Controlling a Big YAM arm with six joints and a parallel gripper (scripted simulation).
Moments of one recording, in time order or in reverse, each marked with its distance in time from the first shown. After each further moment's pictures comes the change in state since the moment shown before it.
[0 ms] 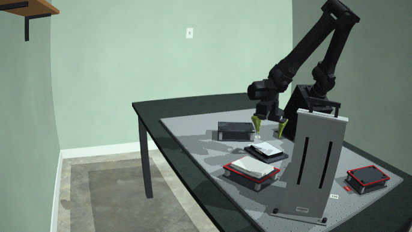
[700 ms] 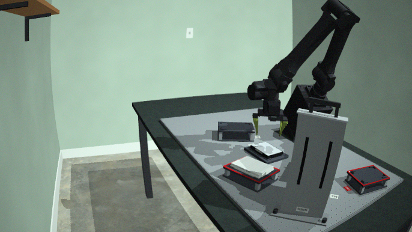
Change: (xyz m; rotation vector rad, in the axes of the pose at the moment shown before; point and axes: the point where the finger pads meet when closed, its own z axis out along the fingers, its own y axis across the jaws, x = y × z) arm 0.000 0.000 0.000 0.000 0.000 -0.468
